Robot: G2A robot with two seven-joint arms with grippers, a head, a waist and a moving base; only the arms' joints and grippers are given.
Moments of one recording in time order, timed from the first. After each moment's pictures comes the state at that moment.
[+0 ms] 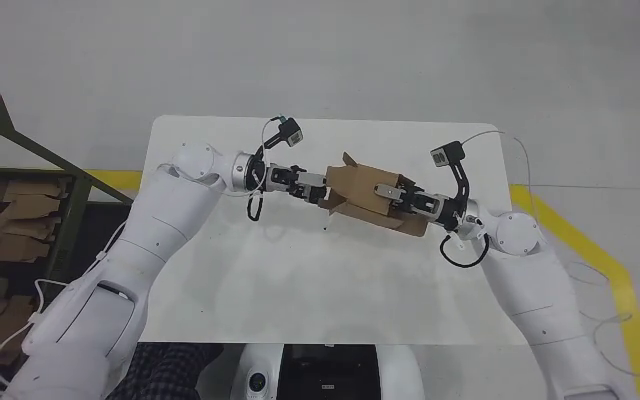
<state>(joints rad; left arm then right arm) 0.68 -1.11 -0.85 -1.05 -0.67 -0.42 -1.38 -1.10 -1.12 1.19 -1.40 0.43 -0.52 1.02</state>
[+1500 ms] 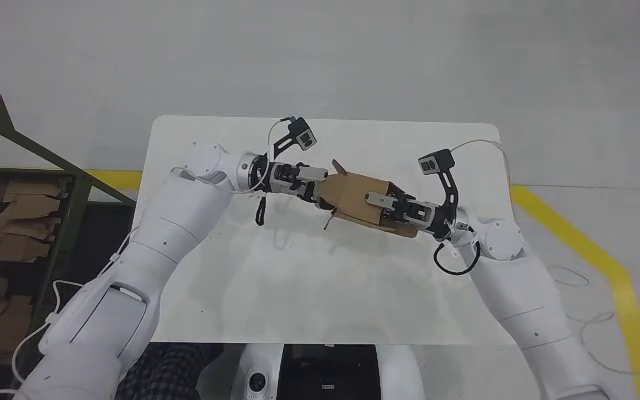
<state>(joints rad) 0.69 -1.17 -0.89 -1.05 -0.83 -0.32 -1.50 -1.10 -1.14 1.13 -1.38 0.55 -0.57 1.06</state>
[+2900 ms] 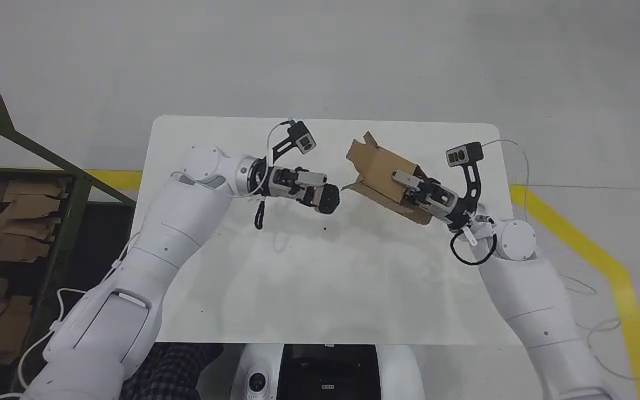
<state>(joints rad) 0.74 -1.18 -0.95 -1.09 -0.79 -0.30 -1.52 -1.12 -1.14 1.20 -1.32 0.64 -0.54 0.98</state>
